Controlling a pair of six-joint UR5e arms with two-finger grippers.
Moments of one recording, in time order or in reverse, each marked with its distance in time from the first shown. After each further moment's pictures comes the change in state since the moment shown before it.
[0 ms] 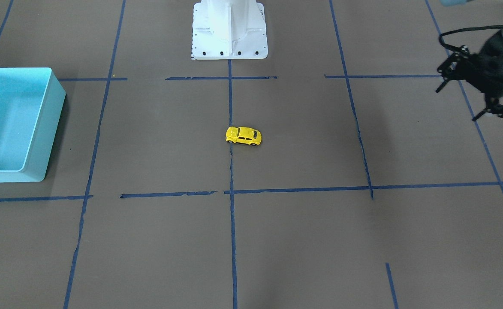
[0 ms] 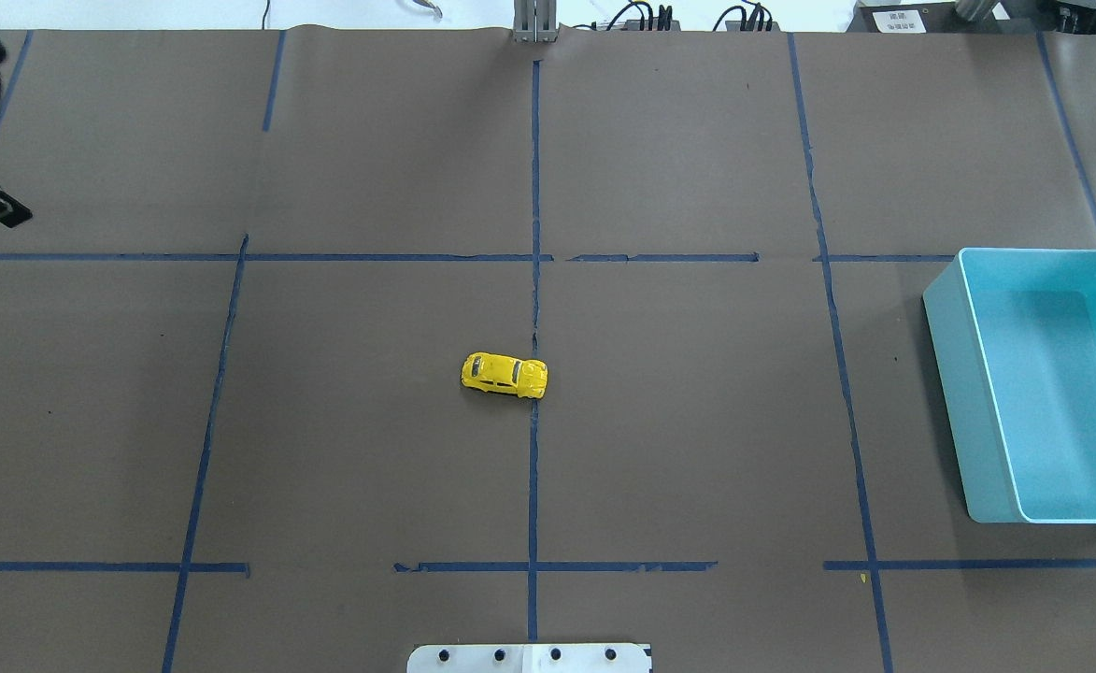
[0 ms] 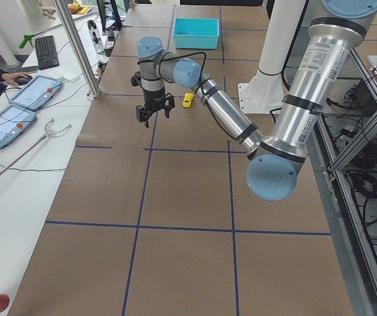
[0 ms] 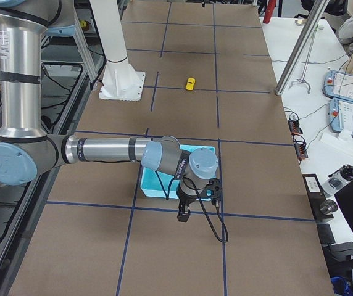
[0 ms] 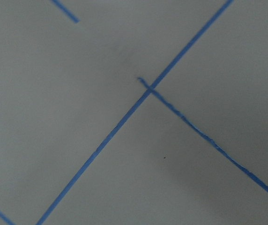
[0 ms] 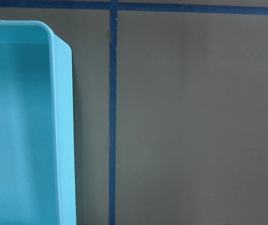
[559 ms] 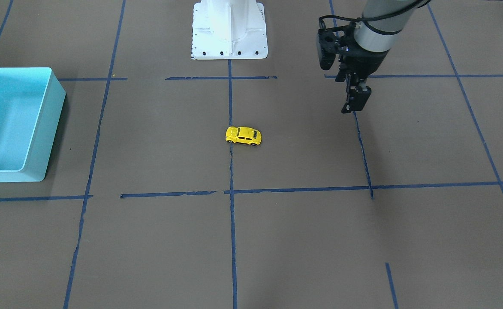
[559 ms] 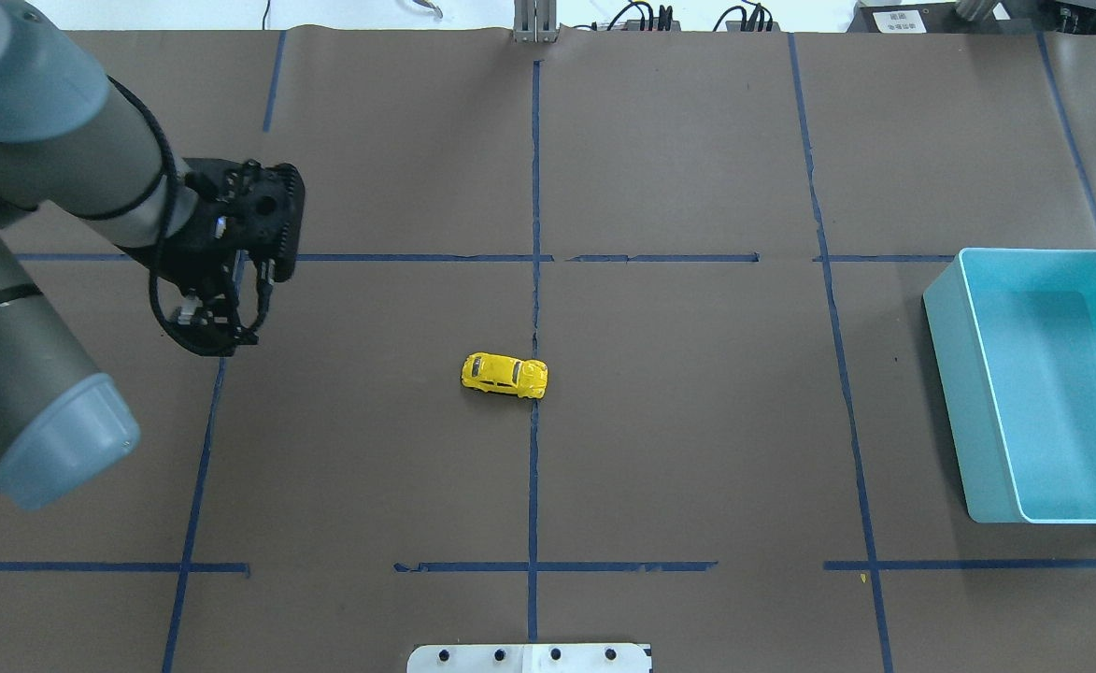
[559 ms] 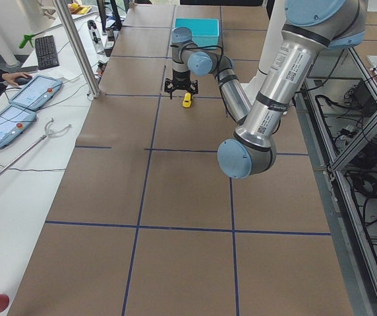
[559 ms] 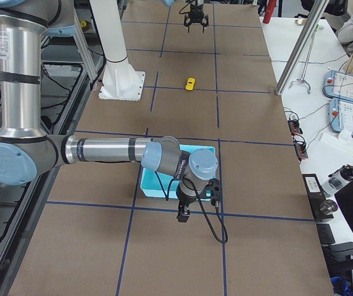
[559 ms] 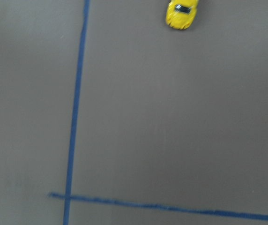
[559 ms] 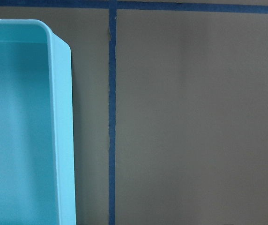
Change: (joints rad) left arm 0.360 -0.139 0.017 -0.131 0.150 0.134; right arm 0.000 0.000 -0.001 0.000 0.000 0.000
